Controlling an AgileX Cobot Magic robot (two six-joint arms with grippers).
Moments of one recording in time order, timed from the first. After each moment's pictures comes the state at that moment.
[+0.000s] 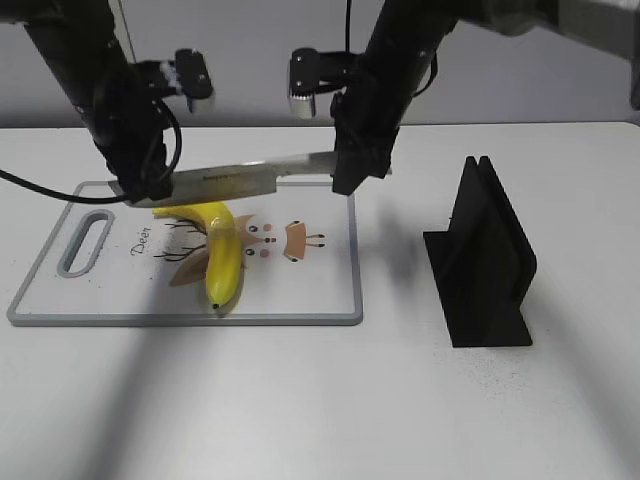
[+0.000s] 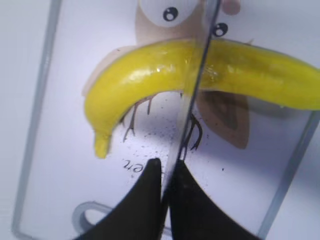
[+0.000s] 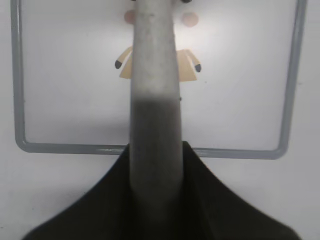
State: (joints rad) left arm -0.30 2.02 -1.60 -0.20 1.04 1.16; right arm 0.46 2.36 -2.13 0.34 1.23 -1.16
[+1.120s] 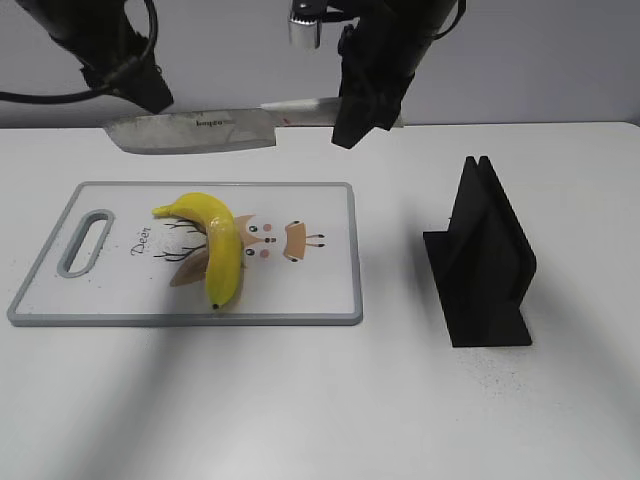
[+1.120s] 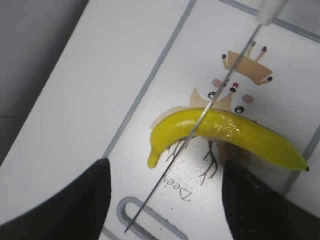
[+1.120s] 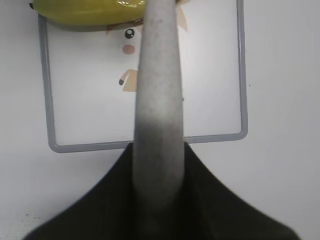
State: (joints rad) left arm -0.30 1.75 -1.60 -0.25 0.99 0.94; right arm 0.46 2.18 -2.06 0.35 1.23 -1.08
